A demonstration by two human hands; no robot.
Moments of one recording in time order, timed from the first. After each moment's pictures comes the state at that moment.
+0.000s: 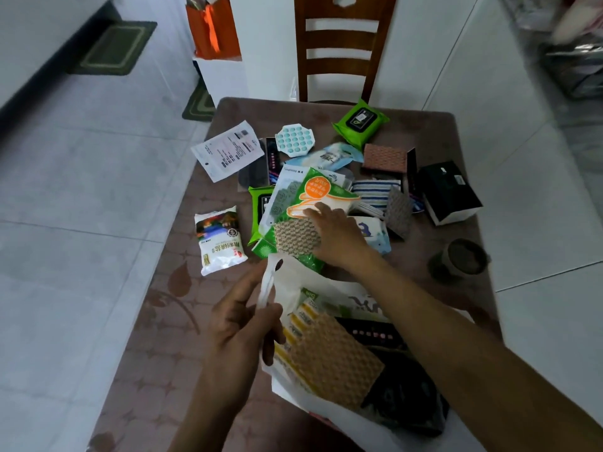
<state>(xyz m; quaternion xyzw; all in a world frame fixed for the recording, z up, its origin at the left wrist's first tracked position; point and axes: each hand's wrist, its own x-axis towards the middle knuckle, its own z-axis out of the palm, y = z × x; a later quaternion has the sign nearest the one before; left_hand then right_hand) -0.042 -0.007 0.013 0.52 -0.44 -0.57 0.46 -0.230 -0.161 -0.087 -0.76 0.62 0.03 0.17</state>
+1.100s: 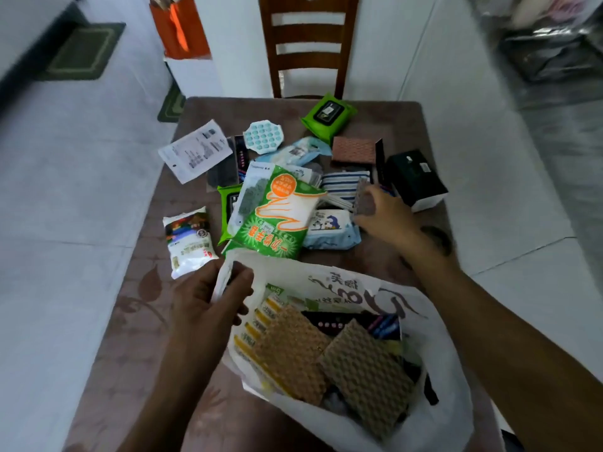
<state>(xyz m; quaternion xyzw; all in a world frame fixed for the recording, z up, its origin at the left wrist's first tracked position) -0.069 -0.026 0.020 0.61 -0.52 -0.45 0.40 -0.364 -0.139 -0.055 -0.58 0.76 -0.12 0.28</state>
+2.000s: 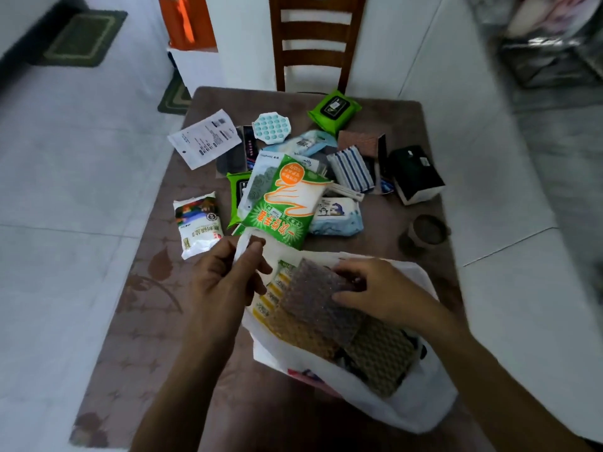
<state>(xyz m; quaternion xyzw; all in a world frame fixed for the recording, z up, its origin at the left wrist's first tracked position) -0.059 -0.004 0.033 0.56 -0.44 -0.53 0.46 -0.283 0.007 0.014 -0.62 0.64 -0.09 0.44</state>
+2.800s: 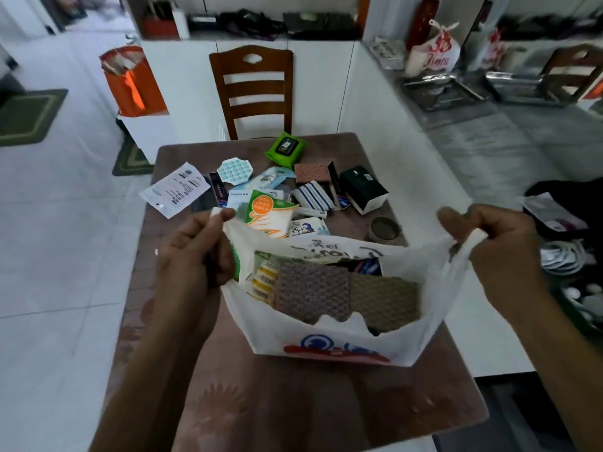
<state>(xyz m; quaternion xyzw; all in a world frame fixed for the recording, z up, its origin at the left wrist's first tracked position) -0.028 -0.018 0.101 0.42 -0.40 -0.64 0.50 -0.333 0.094 0.122 -0.47 0.65 -0.57 0.19</state>
